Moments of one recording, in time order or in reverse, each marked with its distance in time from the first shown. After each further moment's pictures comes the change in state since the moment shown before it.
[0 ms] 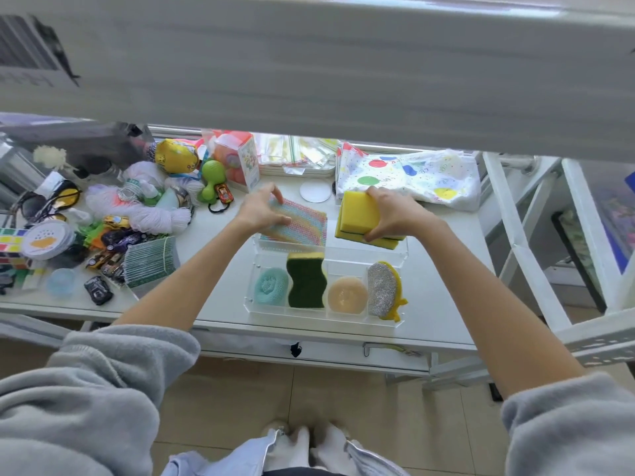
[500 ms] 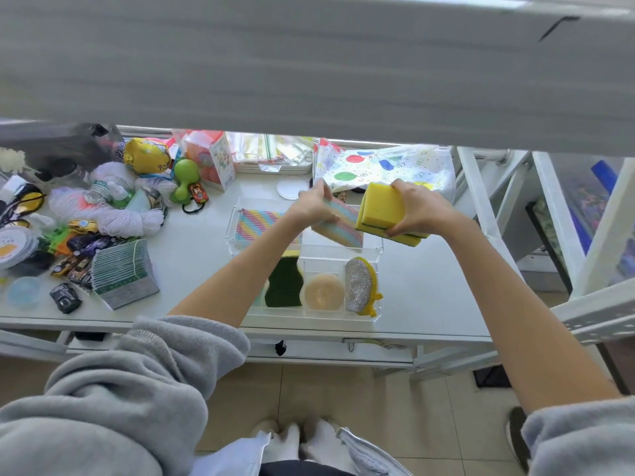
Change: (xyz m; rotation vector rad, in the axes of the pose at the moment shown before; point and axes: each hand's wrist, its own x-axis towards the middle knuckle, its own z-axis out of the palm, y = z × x) left_hand 0.010 0.096 0.070 -0.107 -0.227 0.061; right_hand -0.039 0.060 -0.015 0.034 0.061 0.147
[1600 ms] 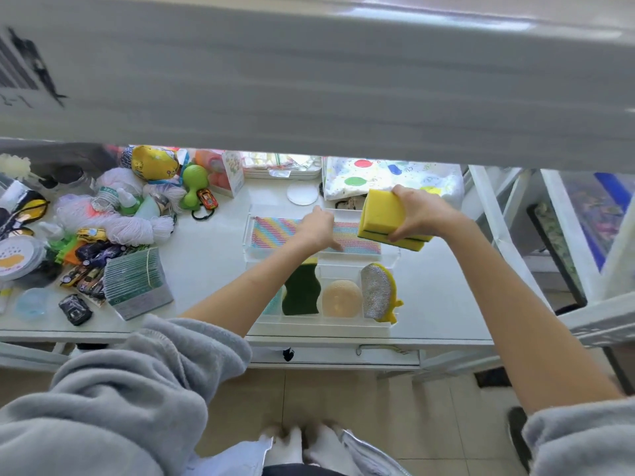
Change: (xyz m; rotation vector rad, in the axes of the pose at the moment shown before) left_hand -0.007 -0.028 0.006 0.455 -0.046 0.086; right_hand 0.009 -0.036 -0.003 -0.025 -0.051 0.037
